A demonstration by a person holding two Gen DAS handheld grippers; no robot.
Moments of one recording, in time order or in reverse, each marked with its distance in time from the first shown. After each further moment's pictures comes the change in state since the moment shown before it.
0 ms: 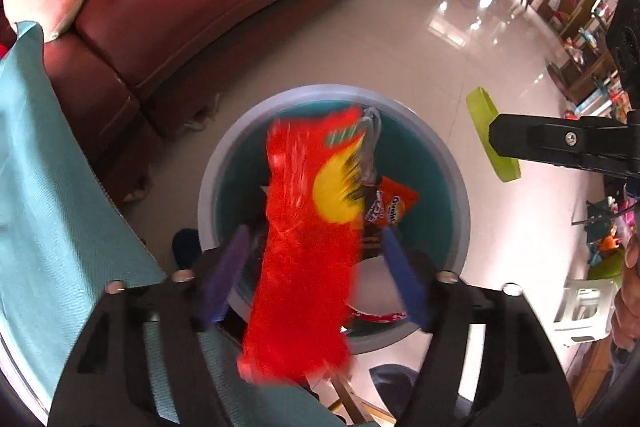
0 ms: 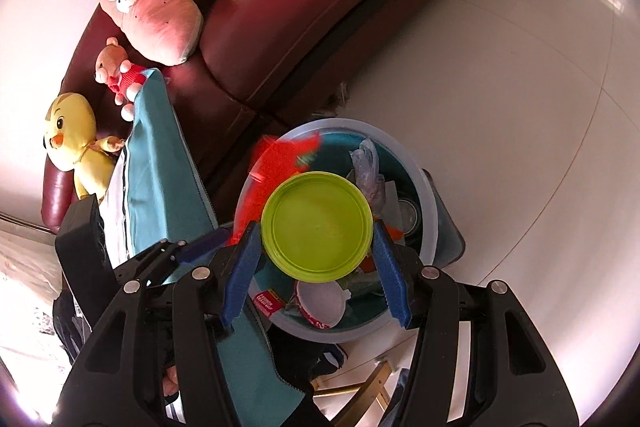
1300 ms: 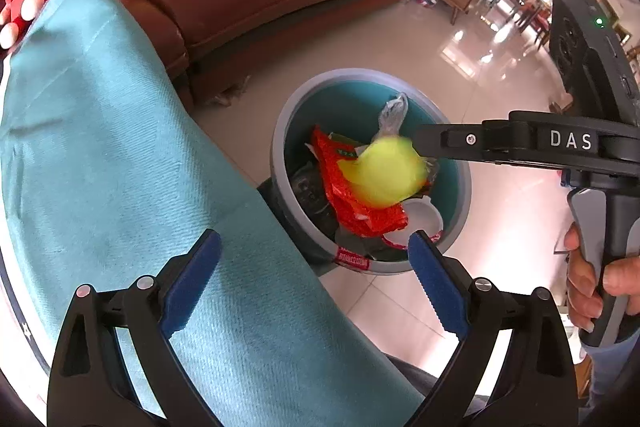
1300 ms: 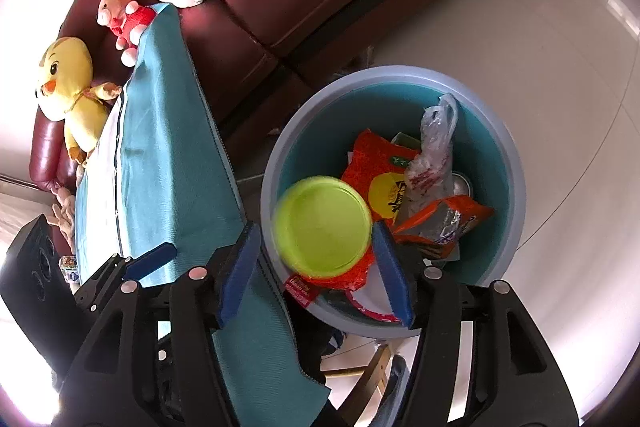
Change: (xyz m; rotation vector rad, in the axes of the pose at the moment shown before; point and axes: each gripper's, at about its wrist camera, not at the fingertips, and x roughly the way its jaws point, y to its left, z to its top) left arm -0.062 0.050 -0.064 -0.155 -0.031 -0.031; right arm 0.055 0.067 -0.016 -0.115 0.121 -0.037
